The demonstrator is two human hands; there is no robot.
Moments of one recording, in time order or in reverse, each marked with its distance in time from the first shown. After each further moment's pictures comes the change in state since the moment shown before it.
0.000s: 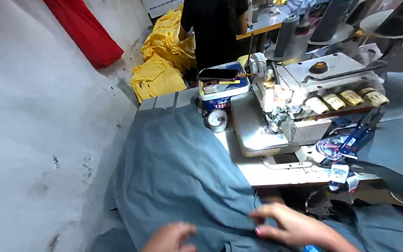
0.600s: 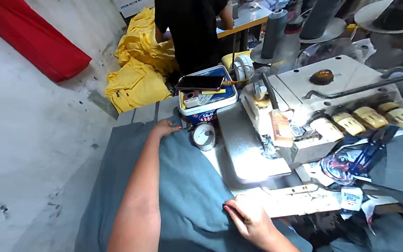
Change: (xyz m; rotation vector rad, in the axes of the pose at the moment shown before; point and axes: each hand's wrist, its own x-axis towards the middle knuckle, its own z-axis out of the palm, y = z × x) left_hand 0.314 -0.009 -0.272 0.144 0.335 -0.305; right_hand 0.105 0.035 0.015 -0.379 1.044 -0.310
